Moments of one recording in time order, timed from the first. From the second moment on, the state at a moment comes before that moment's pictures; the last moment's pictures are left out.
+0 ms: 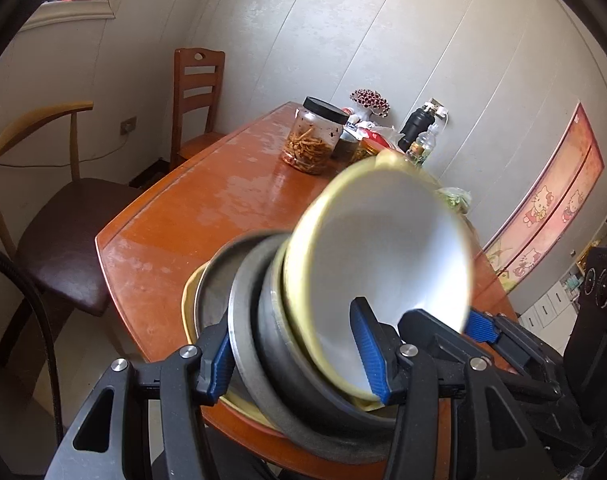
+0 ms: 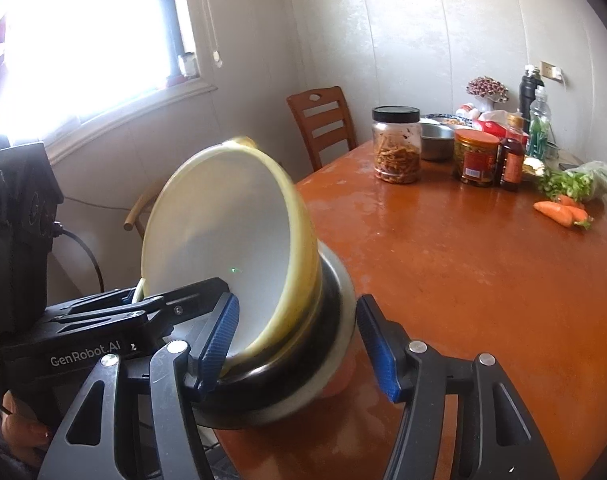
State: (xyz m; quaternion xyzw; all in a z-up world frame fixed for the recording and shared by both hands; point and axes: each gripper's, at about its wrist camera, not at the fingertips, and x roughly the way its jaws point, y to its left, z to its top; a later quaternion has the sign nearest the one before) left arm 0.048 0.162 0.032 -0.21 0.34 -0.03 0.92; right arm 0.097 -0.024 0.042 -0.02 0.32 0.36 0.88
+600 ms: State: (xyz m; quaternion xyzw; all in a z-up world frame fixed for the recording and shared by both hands) left arm 0.066 0.176 0.017 -0.19 0.34 0.01 0.92; right arm 0.110 0.003 0.025 -0.05 0.32 0.36 0.88
